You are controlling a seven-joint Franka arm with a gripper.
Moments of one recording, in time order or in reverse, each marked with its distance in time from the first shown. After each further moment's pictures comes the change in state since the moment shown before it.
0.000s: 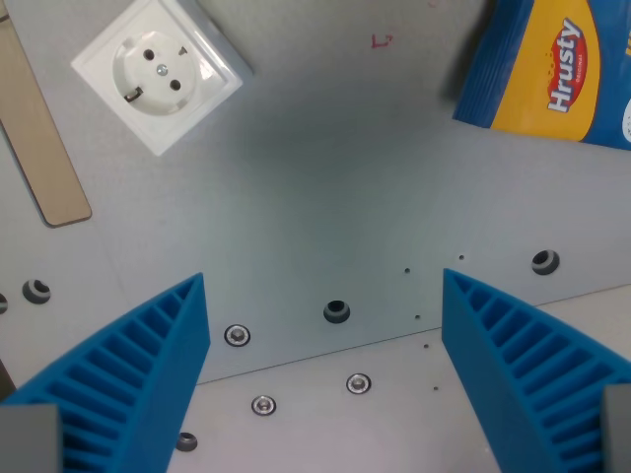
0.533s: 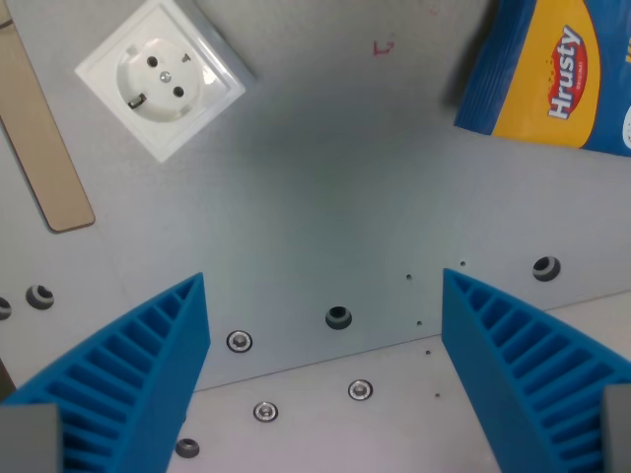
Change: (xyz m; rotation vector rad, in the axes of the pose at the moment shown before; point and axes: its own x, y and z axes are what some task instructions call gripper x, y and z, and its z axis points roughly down) arm 0.002 -0.001 -0.001 0.003 0.011 -0.001
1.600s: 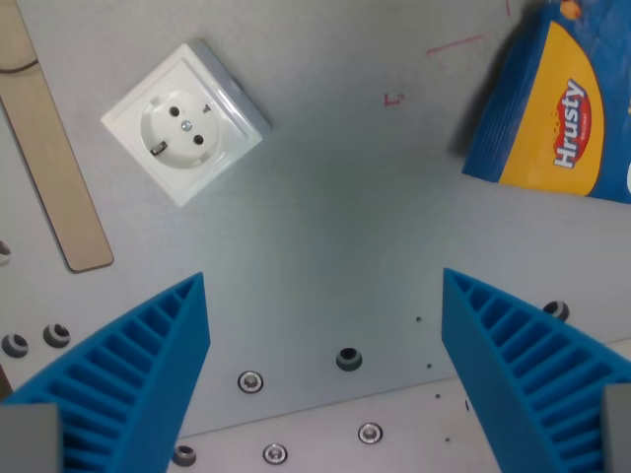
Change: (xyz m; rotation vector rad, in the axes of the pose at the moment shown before) arm 0.011 -0.003 -0.002 0.014 0.065 -0.006
